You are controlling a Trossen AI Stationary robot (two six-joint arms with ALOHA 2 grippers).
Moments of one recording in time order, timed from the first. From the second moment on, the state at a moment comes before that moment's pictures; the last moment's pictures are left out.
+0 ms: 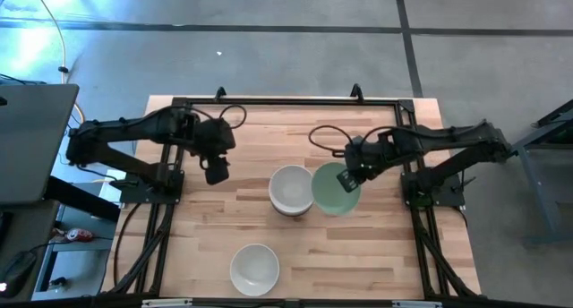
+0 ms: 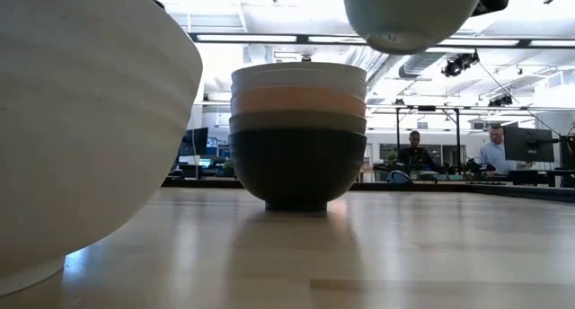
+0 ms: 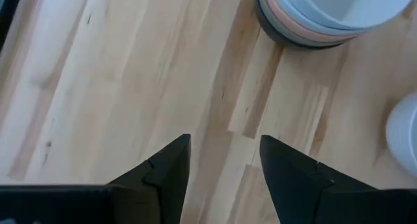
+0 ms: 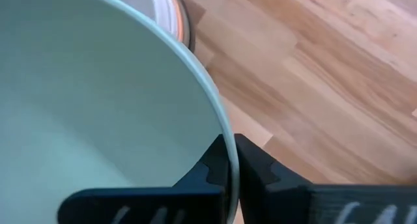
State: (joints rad) left arm 0.20 1.21 1.28 -1.26 -0.06 -0.23; right arm 0.13 1.34 1.40 -1.26 0.05 1.06
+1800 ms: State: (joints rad) left arm 0.11 1.19 1.06 -1.03 -0.01 -0.37; right arm -0.02 1.88 1.98 -1.41 0.00 0.72
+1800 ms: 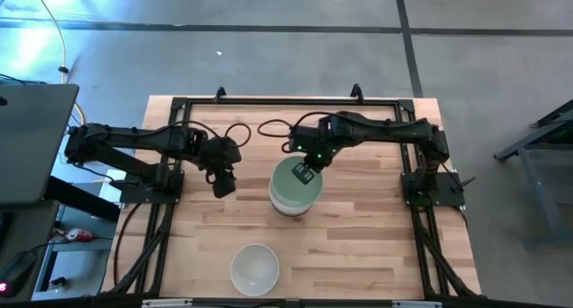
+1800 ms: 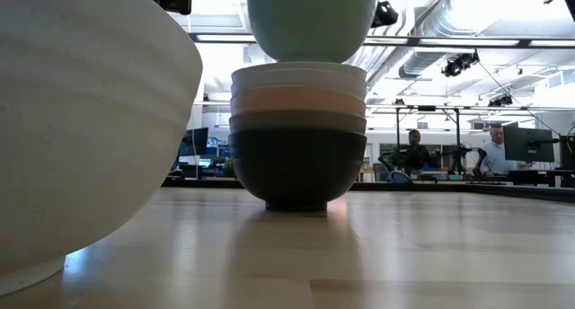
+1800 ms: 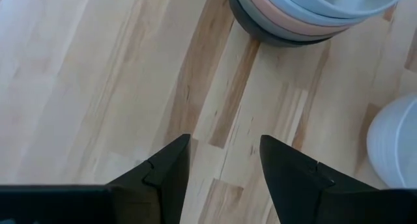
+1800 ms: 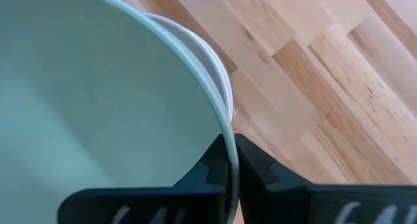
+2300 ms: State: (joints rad) left arm 0.11 1.19 1.06 -0.99 -0.01 -0.37; right arm -0.03 1.95 1.98 -1.40 0.00 0.66
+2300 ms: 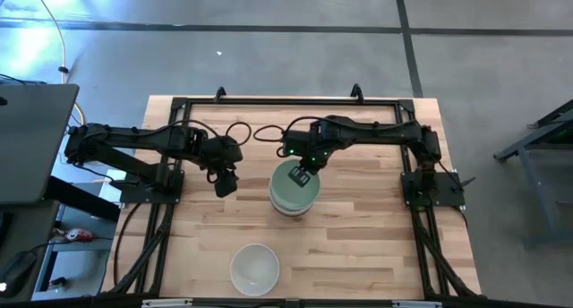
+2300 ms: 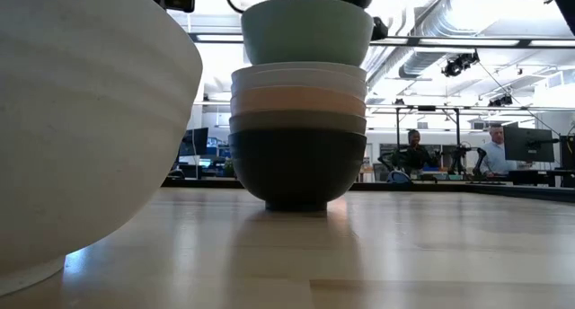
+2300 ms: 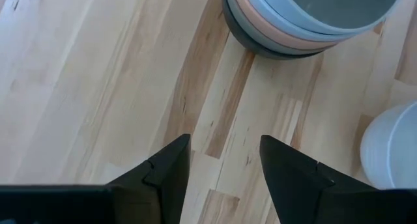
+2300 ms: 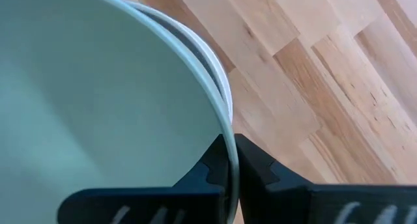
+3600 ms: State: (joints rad) left arm 0.11 1.19 1.06 -0.99 -0.01 -0.36; right arm -0.05 2.02 1.98 -1.35 -0.08 0.55
